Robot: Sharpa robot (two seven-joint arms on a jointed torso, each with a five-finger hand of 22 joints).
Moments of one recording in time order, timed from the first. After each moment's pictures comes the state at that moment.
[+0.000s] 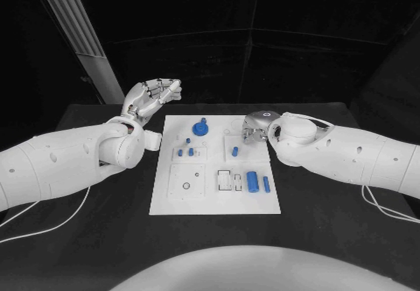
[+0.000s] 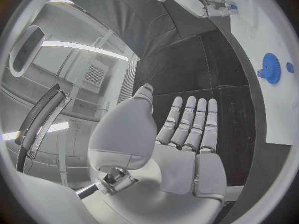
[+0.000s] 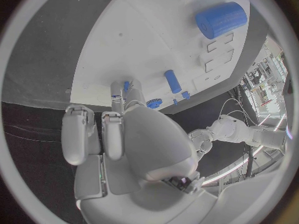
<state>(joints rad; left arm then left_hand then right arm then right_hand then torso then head) 1.26 -0.73 -0.23 1.33 0.00 -0.36 0.68 1.25 -0.01 -0.07 0.29 0.31 0.63 0.18 0.34 0.07 0.58 0.23 0.50 0.07 0.37 0.22 0.69 0.30 0.14 0.45 0.29 0.16 0.77 1.14 -0.64 -0.07 1.30 -1.70 -0.14 -0.34 1.69 0.16 -0.24 0.28 0.05 1.02 0.10 0.19 0.08 1.13 0.04 0.18 0.06 1.47 -0.04 1.55 1.31 0.02 1.47 0.07 1.45 1.31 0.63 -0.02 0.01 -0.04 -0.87</state>
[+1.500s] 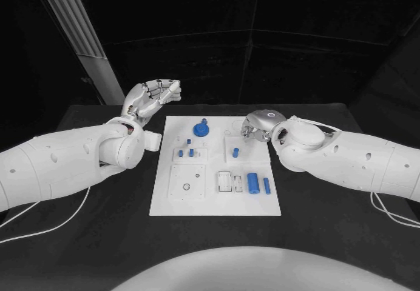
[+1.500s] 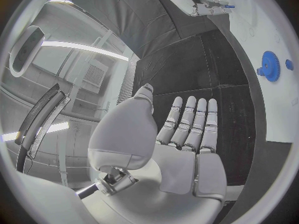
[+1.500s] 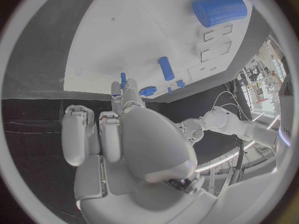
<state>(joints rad) 1.26 -0.73 -0.23 1.33 0.00 -0.36 0.68 1.25 -0.01 -0.07 0.29 0.31 0.63 0.18 0.35 0.07 0.58 0.23 0.51 0.07 0.37 0.22 0.69 0.29 0.14 0.45 0.29 0.16 0.77 1.13 -0.70 -0.07 1.37 -1.71 -0.30 -0.31 1.76 0.18 -0.20 0.25 0.05 1.07 0.10 0.20 0.08 1.18 0.05 0.15 0.06 1.47 -0.03 1.54 1.31 0.02 1.47 0.07 1.47 1.31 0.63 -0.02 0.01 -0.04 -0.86</state>
